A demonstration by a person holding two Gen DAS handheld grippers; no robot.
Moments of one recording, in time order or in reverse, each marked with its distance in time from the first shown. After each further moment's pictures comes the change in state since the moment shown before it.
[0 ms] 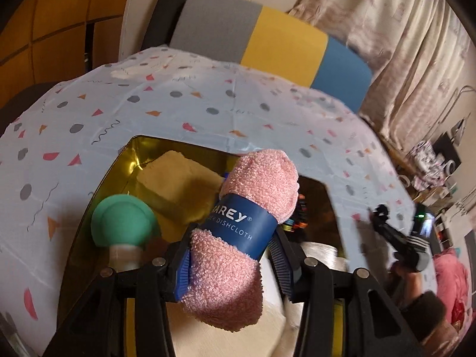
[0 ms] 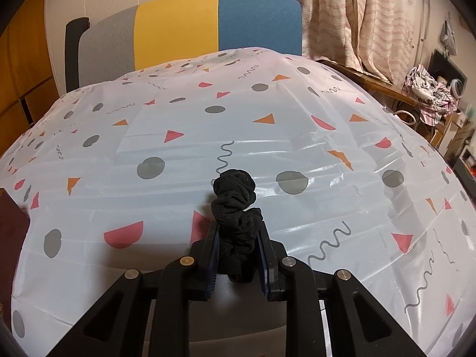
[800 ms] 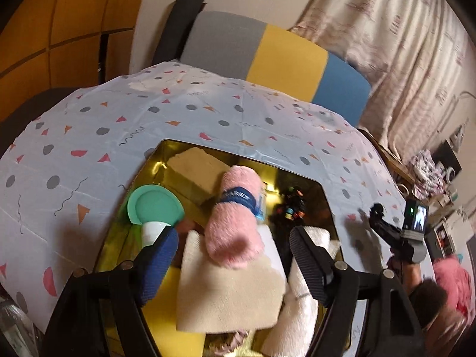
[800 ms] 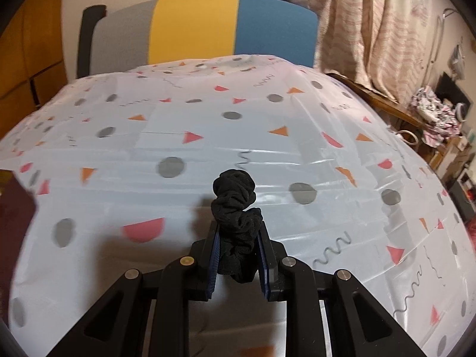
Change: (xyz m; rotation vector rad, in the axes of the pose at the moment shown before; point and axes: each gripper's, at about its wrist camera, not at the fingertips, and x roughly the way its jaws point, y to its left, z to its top) left arm -0.060 0.008 -0.034 0.002 -0.092 -0.012; right arm -0.021 0.022 0.002 -0.089 -0.013 0.010
